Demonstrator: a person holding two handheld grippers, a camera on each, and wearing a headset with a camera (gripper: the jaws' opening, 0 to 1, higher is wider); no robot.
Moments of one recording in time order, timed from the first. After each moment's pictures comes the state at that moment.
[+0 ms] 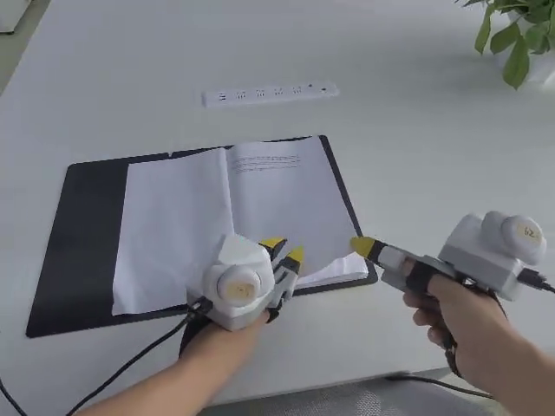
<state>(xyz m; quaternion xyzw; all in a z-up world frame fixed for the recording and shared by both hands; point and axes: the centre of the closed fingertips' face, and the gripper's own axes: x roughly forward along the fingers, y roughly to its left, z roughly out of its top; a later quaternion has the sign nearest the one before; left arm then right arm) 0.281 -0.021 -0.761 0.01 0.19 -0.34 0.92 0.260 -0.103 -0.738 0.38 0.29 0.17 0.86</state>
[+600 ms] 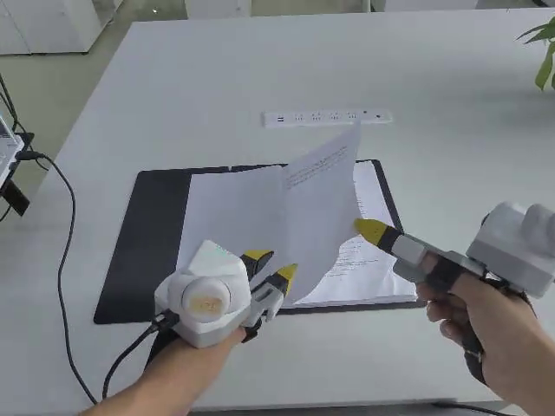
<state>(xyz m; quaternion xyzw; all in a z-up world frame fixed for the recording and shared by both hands) 0.255 0.082 -0.720 0.02 0.19 -0.31 0.93 0.259 0.005 -0.648 0.37 0.23 0.31 0.85</state>
